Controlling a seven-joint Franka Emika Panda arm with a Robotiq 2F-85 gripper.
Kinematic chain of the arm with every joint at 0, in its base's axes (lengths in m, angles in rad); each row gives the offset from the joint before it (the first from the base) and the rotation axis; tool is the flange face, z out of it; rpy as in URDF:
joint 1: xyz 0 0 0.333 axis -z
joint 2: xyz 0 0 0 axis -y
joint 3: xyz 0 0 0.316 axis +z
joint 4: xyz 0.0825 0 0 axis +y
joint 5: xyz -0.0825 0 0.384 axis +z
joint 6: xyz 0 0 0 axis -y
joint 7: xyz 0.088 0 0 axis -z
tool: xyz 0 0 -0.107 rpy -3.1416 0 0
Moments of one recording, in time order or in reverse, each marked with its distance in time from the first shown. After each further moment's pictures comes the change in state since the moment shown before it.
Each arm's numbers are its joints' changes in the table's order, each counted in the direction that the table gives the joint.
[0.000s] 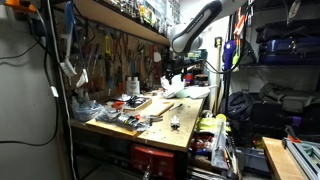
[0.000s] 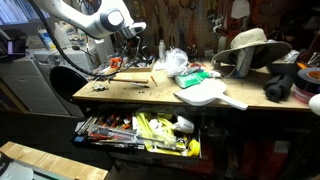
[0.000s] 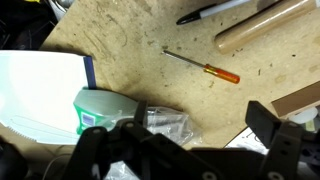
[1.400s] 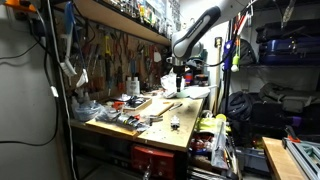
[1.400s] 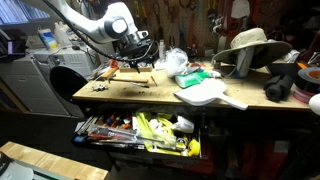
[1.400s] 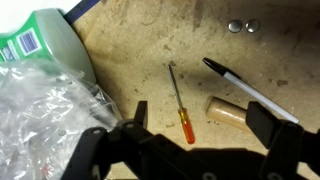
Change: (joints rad) arm 0.105 -0.038 0.091 0.011 0.028 -0.019 -0.963
